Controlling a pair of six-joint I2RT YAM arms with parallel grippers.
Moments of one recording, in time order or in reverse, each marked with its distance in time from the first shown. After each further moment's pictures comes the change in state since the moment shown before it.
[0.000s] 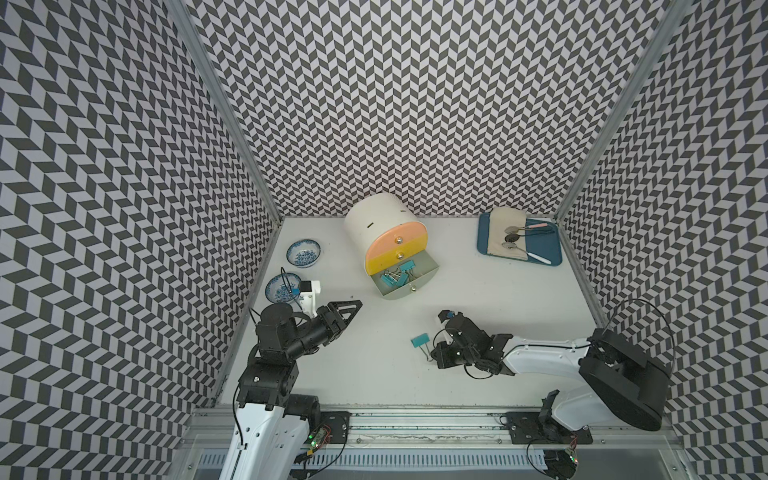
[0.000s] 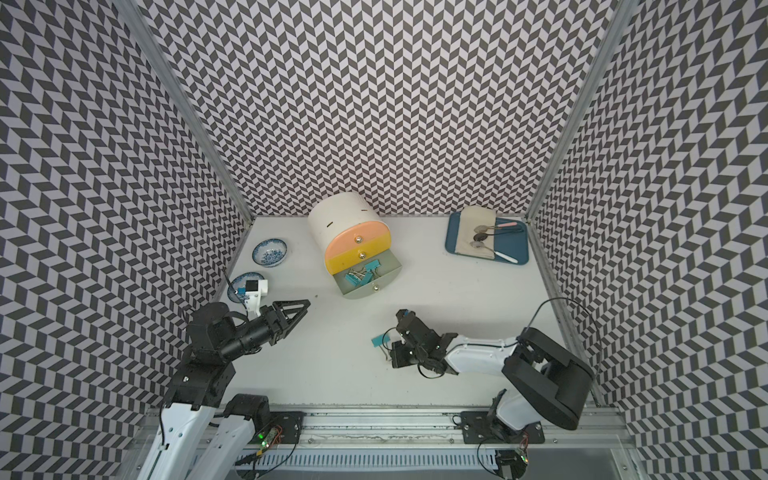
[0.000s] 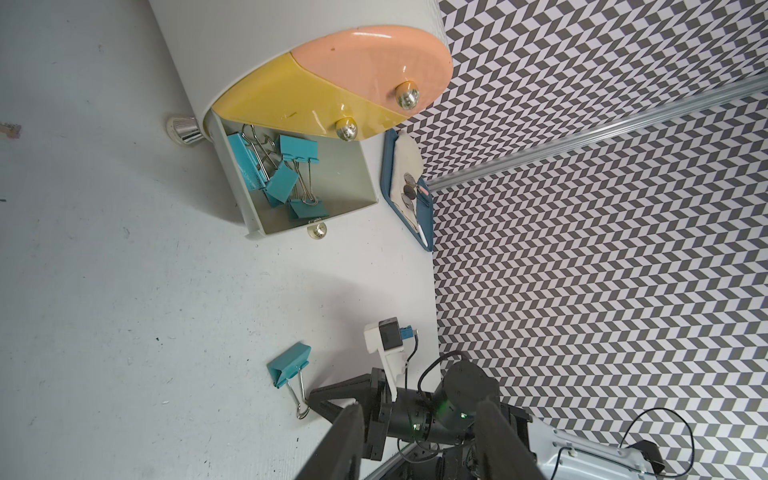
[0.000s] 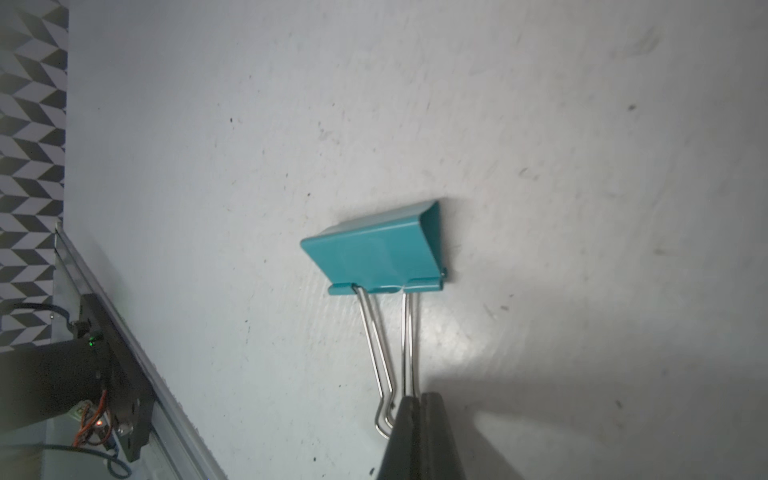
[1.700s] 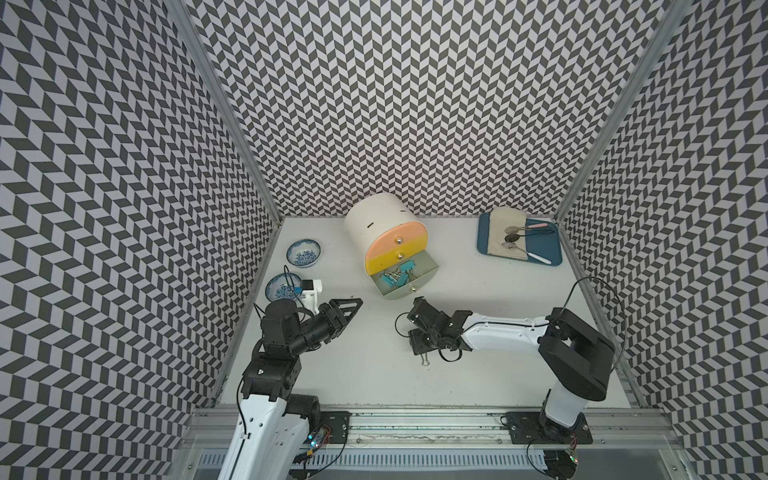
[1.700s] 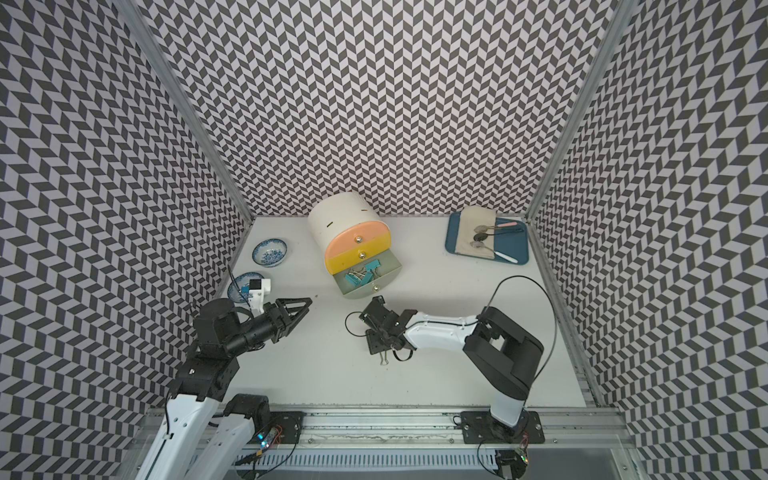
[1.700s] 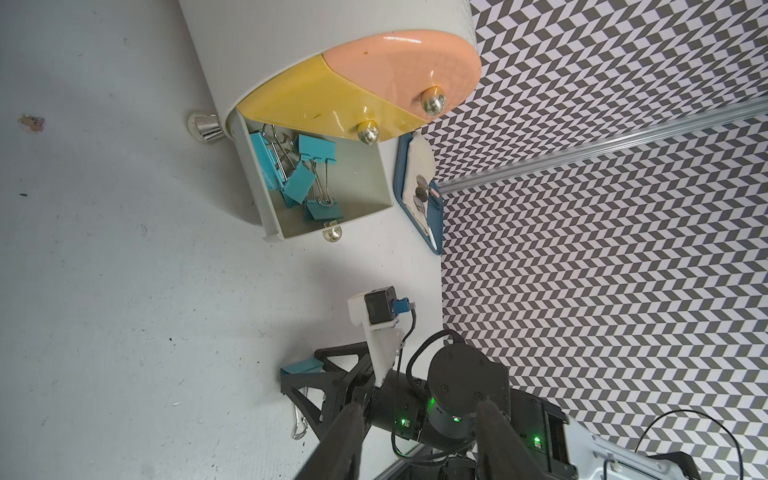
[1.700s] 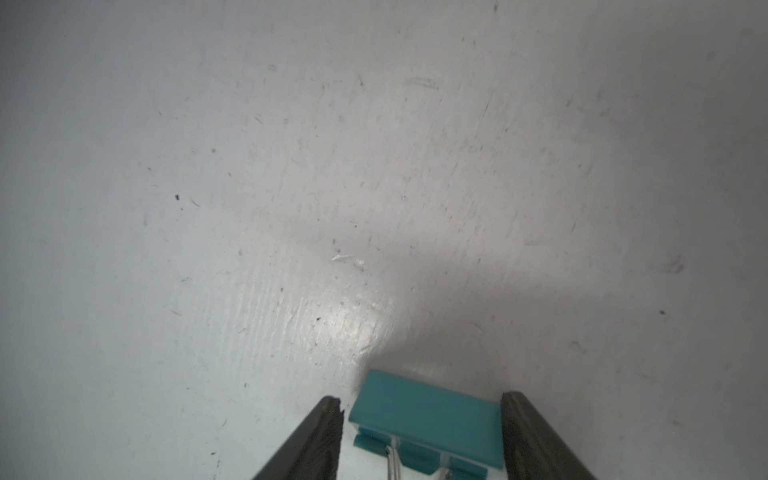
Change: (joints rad) left arm 0.000 0.053 -0.020 0.035 -0.014 -0.008; right arm 0.055 0.279 0.463 -0.396 0.258 -0.054
